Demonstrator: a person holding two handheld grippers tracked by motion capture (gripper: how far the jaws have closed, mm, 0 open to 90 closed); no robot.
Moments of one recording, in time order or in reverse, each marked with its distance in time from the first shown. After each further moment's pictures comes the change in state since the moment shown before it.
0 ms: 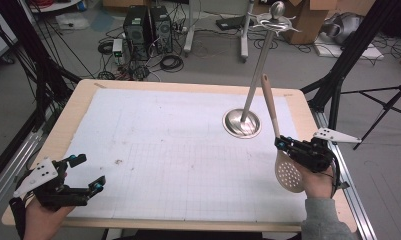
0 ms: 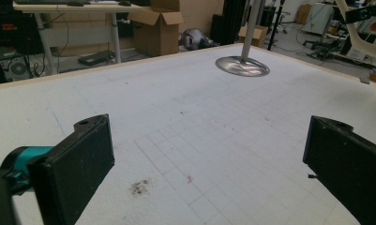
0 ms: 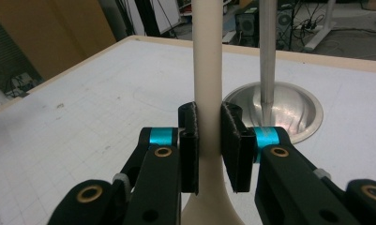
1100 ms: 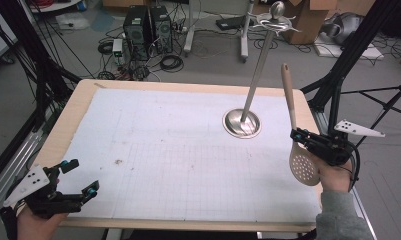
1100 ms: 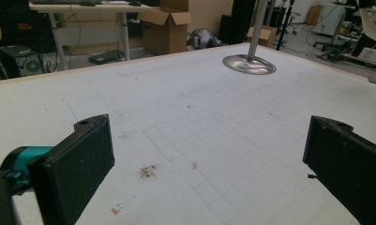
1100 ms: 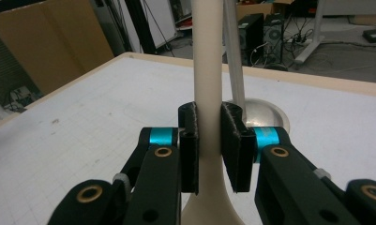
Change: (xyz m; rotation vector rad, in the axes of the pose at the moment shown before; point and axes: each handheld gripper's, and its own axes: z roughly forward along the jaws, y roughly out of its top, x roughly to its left) left arm -0.003 -0.006 -0.017 0.002 0.038 -0.007; right arm -0.027 0.018 -0.026 -0.048 -0.012 0.010
